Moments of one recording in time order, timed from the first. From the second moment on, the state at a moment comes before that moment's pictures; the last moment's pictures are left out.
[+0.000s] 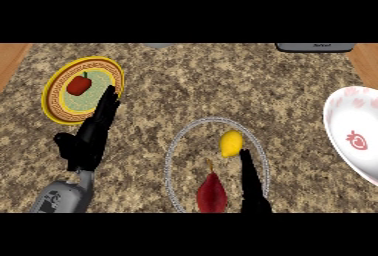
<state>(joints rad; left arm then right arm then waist) -0.17 0.26 -0.24 -1.52 0.16 0.27 0.06 0.16 -0.06 0.80 -1.93 0.93 -0.56 0.92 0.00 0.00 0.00</state>
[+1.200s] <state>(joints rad) -0.16 0.18 -0.16 -1.50 0.08 0.18 0.05 0.14 -0.02 0.77 -1.65 0.80 -0.72 0.81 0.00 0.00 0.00</state>
